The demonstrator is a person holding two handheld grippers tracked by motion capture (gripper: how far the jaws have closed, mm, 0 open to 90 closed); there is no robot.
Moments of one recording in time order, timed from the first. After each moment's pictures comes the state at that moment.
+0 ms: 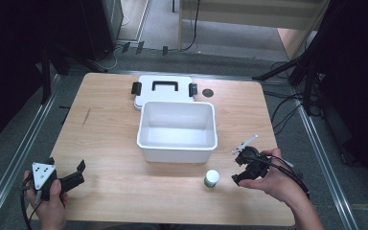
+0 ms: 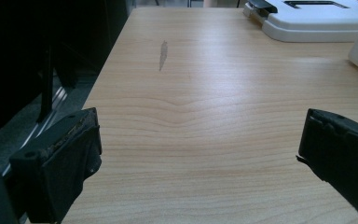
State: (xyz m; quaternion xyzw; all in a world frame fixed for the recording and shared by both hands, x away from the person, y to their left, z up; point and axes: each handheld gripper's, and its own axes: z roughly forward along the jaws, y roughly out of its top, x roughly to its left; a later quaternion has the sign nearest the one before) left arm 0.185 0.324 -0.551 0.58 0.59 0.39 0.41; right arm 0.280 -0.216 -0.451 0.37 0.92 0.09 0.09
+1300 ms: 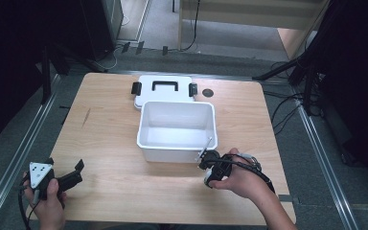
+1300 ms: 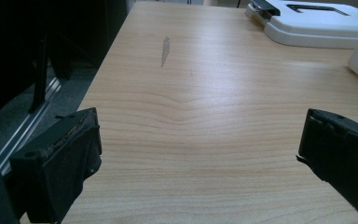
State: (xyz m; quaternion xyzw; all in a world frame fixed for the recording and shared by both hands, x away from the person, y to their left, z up) left arm 0.186 0.329 -0.551 0.56 0.61 0.37 0.42; right arm 0.281 -0.128 -0.472 0.29 0.96 0.03 0.04
